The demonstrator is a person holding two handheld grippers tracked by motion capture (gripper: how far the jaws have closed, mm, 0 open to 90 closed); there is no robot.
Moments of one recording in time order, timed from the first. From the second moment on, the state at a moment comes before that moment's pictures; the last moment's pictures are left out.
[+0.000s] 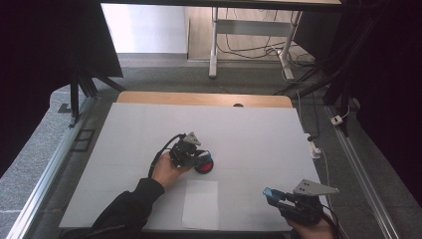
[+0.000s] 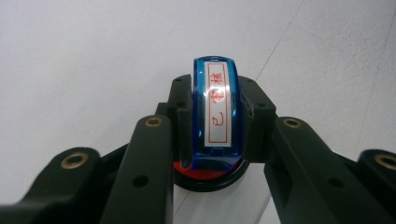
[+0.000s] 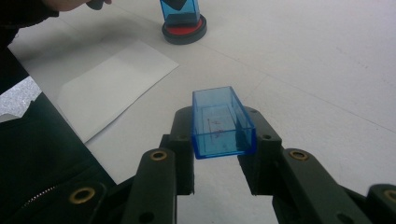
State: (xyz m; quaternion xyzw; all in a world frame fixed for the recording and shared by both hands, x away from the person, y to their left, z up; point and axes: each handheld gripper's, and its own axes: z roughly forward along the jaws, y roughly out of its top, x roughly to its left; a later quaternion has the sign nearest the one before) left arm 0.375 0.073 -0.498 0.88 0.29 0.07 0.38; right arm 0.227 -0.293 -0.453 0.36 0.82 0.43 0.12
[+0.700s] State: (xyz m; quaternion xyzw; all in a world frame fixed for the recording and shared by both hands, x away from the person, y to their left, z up) left arm 0.368 0.064 -0.496 0.88 0.29 0.09 0.35; right arm 0.228 -0.292 -0.453 0.36 0.82 0.42 0.12
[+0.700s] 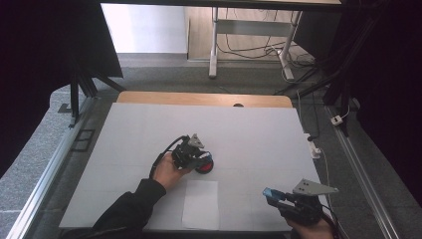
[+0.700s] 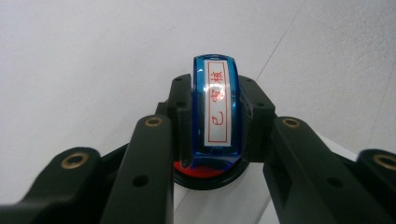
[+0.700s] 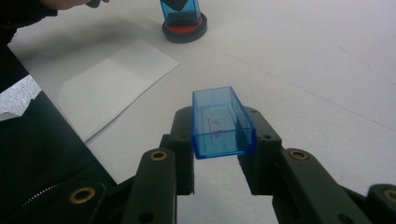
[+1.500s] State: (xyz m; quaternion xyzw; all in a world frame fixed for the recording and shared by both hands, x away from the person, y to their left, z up) left arm 0.377 0.077 -0.495 0.87 0.32 0.05 0.38; right arm 0.228 -0.293 -0.453 0.36 0.82 0.43 0.12
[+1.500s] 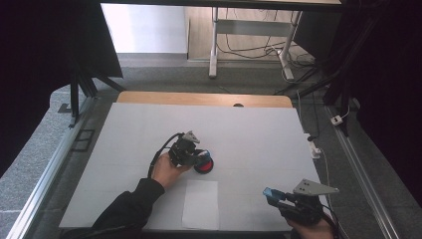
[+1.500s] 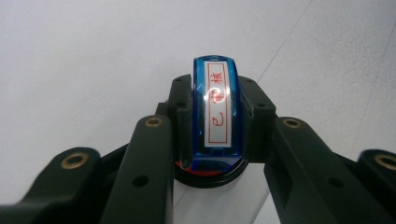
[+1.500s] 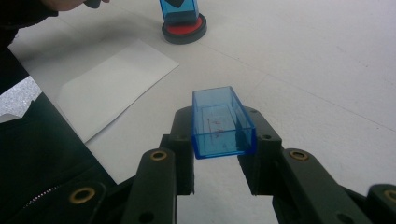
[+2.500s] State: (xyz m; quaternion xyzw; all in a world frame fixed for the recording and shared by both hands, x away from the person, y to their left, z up) left arm 0.371 0.075 -0.501 0.87 0.31 0.08 0.38; right arm 0.228 -0.292 -0.453 0.36 0.82 0.42 0.12
